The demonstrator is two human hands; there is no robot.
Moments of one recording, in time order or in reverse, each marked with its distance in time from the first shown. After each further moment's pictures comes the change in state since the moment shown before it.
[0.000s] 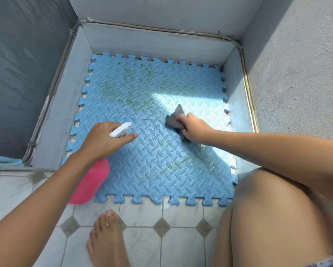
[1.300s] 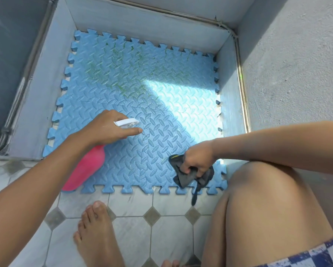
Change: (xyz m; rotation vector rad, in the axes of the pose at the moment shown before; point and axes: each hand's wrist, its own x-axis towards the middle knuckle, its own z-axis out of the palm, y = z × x) left_hand 0.020 0.011 0.019 -0.021 -0.313 -0.011; right_hand -0.071 0.010 0.020 -0.373 -0.866 -0.665
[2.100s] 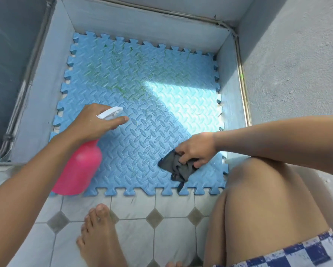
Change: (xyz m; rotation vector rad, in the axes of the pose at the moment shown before) left_hand -0.001 -0.013 -0.029 -0.071 0.177 -0.020; right_hand -0.003 0.027 -0.010 -0.209 0.242 -0.154
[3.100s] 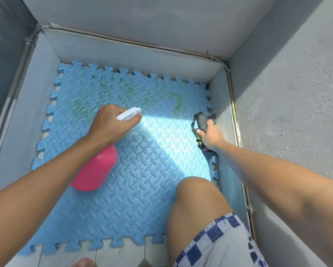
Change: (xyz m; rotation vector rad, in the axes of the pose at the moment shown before) left_hand 0.122 0.074 0.009 -0.026 0.172 0.010; right_hand -0.047 0.139 0.002 0.980 0.776 1.483
